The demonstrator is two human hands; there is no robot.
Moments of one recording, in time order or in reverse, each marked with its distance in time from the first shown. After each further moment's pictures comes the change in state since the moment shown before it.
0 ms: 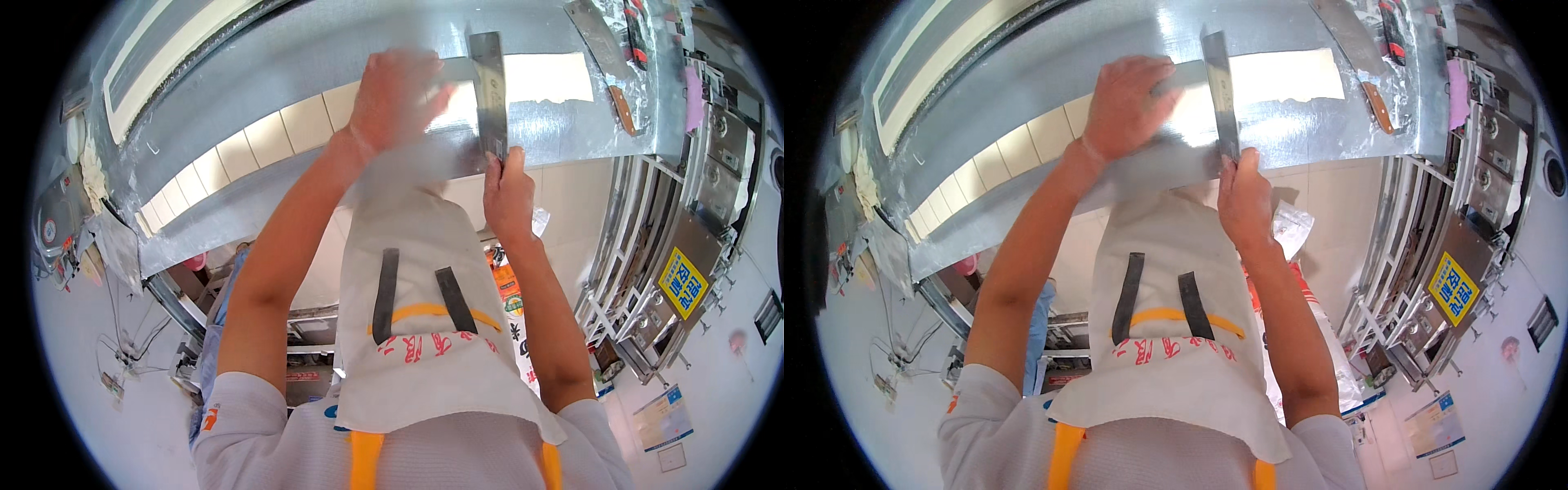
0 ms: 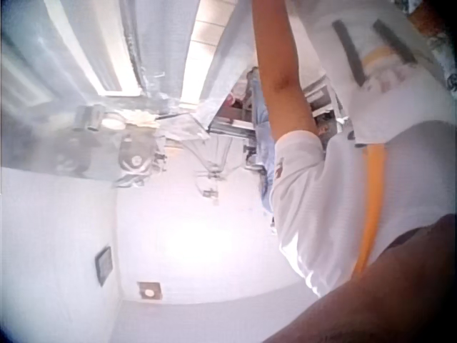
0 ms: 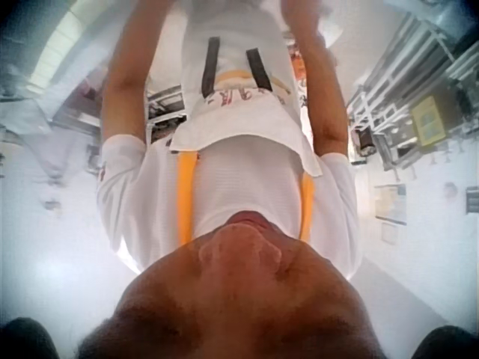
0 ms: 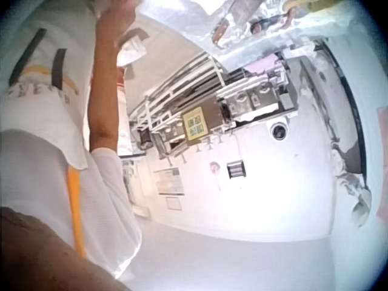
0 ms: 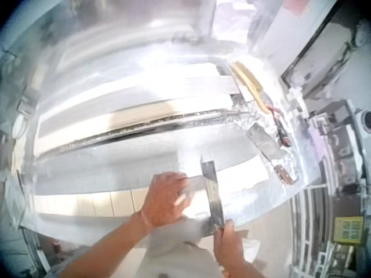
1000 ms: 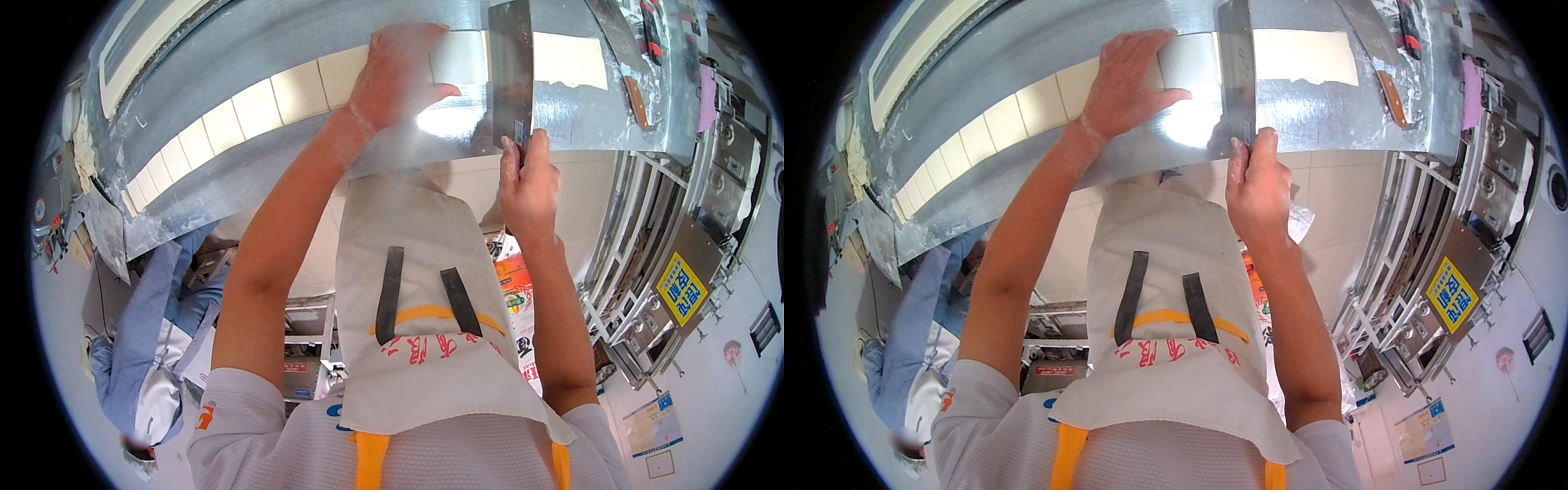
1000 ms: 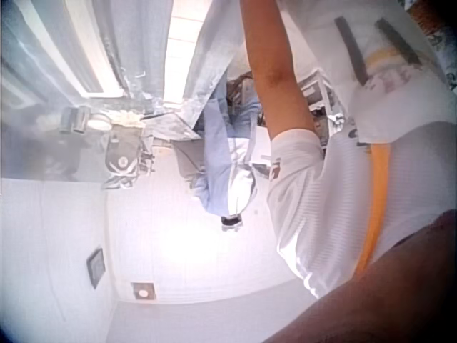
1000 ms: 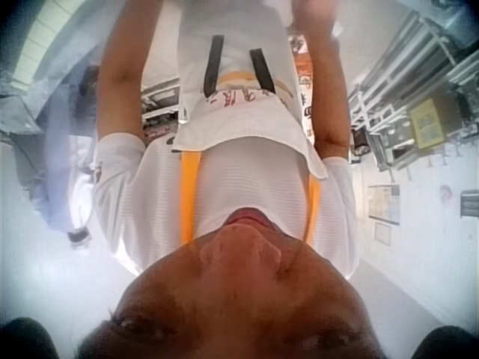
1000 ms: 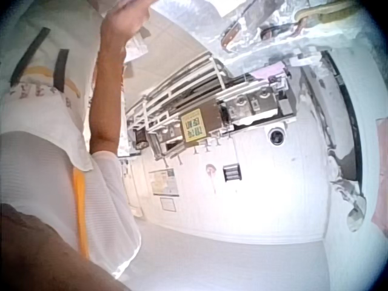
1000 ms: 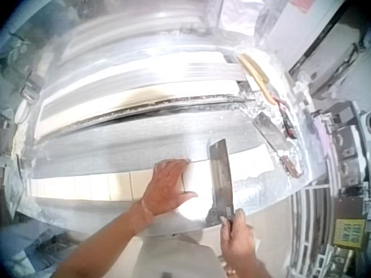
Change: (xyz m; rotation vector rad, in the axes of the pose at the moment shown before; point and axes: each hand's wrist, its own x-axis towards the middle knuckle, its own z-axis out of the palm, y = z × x) left_hand -0.033 -0.011 0.028 -0.043 0.017 0.032; right_hand -0.011 -0.004 -0.018 0.089 0.052 -0.133
